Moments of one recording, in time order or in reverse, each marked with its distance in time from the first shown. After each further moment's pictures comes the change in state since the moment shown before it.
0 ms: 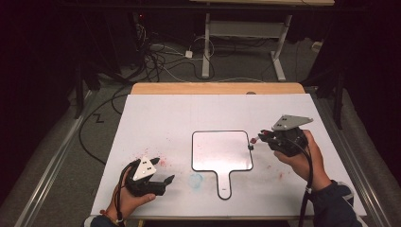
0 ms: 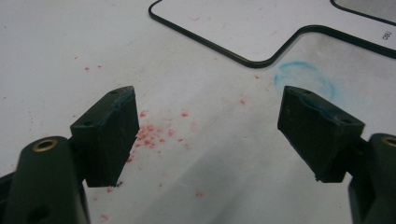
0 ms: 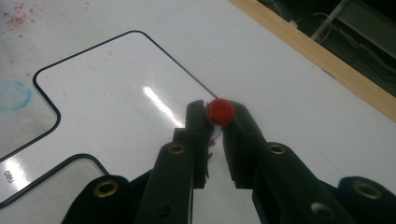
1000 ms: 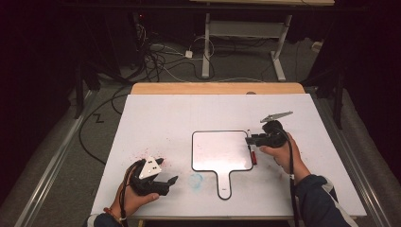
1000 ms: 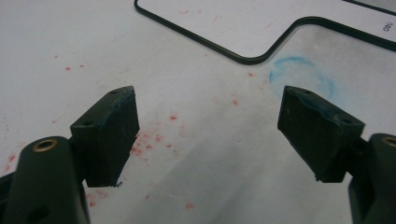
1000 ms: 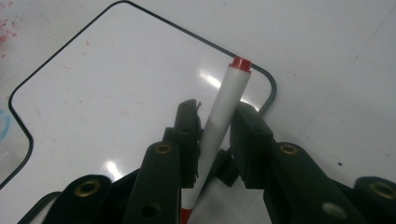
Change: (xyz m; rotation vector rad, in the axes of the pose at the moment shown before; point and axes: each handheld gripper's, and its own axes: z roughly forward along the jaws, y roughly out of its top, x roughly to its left) left arm -0.002 0.003 0.011 0.038 -0.022 0.015; right arm -0.033 -0.032 0.105 0.120 0.245 0.329
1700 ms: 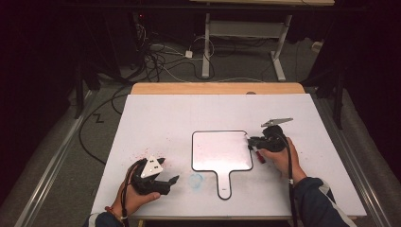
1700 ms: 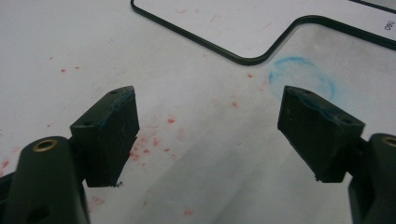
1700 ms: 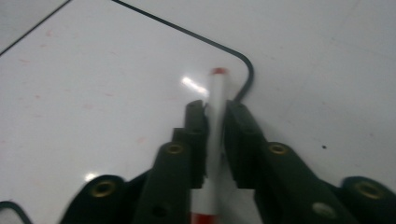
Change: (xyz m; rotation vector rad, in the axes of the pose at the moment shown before) left arm 0.001 0.002 0.003 0.009 -0.002 0.000; right arm 0.000 -0.016 0.007 -0.039 -0.082 0.000
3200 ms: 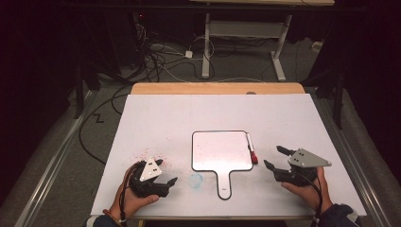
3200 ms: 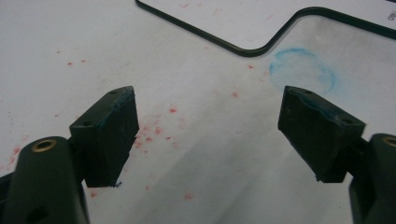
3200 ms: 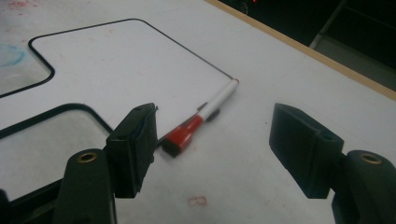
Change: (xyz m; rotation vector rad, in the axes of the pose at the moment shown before) left arm -0.003 -0.002 -0.005 -0.002 0.028 0.006; right arm 0.041 -0.082 -0.090 -0.324 -0.179 -0.327
